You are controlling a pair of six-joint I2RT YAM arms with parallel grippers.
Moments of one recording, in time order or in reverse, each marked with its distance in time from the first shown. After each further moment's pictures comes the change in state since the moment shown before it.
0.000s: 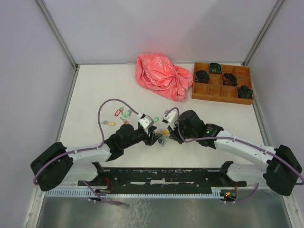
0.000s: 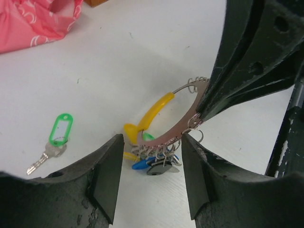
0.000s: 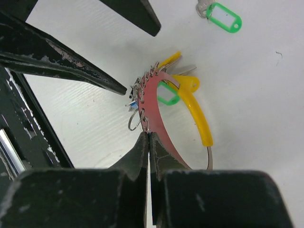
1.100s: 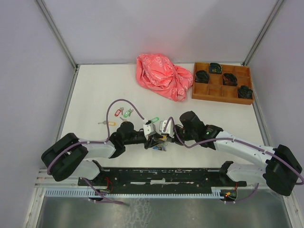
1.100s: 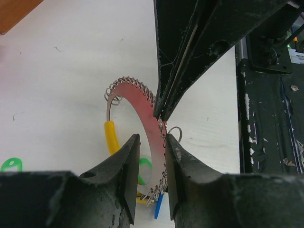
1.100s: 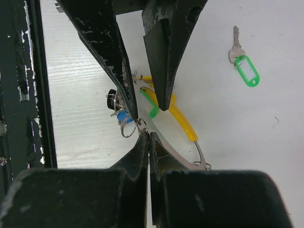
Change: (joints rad) left arm 0.090 0.178 -0.023 0.215 0.490 0.208; right arm 0.000 0.000 -0.029 0.033 -0.211 -0.418
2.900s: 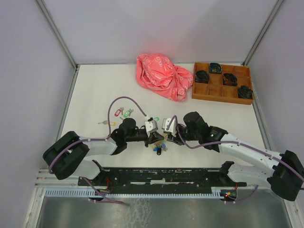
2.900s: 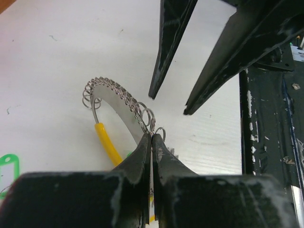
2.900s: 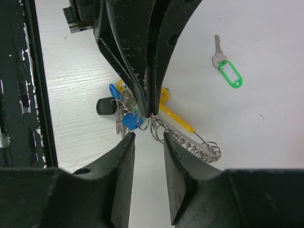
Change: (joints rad) left arm 0.026 0.037 0.064 -0.094 0.046 -0.006; right arm 0.000 -0.046 -0.010 0.025 0.012 0.037
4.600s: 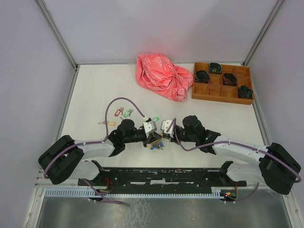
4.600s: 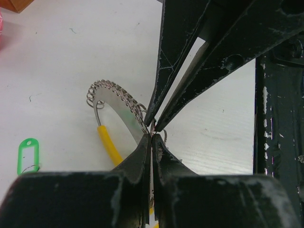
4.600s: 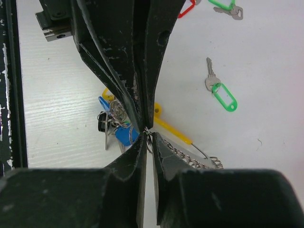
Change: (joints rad) left arm -0.003 -0.080 -0.023 -0.070 -0.091 0.042; right arm 0.000 0.065 -0.161 0.387 0.003 0.037
